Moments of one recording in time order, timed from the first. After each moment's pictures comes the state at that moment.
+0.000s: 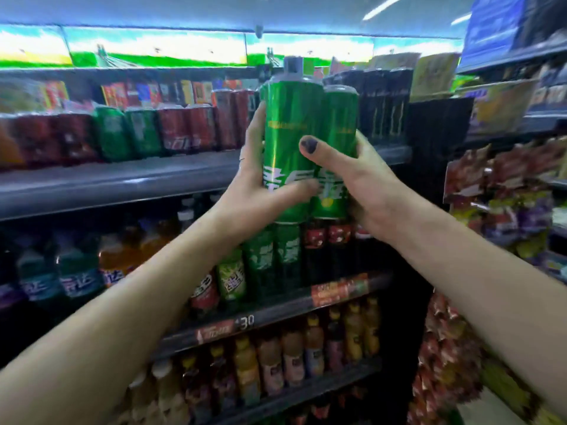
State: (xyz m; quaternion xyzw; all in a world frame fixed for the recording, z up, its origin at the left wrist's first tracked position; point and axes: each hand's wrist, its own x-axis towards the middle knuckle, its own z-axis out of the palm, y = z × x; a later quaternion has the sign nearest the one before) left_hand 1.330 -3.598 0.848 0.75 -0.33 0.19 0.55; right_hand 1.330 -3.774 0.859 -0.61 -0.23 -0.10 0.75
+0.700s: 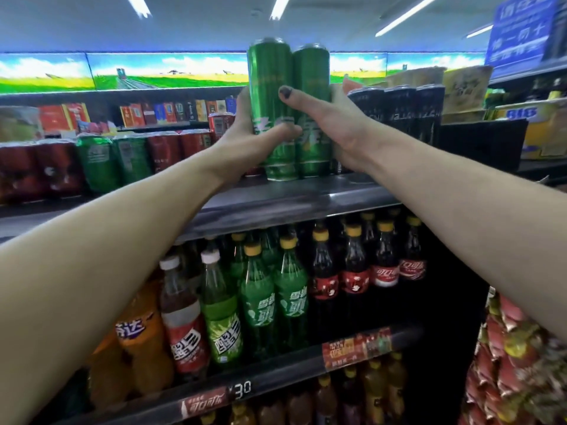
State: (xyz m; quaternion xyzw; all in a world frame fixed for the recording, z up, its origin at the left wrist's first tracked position) left_hand 1.485 -3.590 0.944 0.81 -0.26 0.19 0.48; right_hand 1.509 -3.761 0.958 -0.66 -0.28 -0.11 0.69
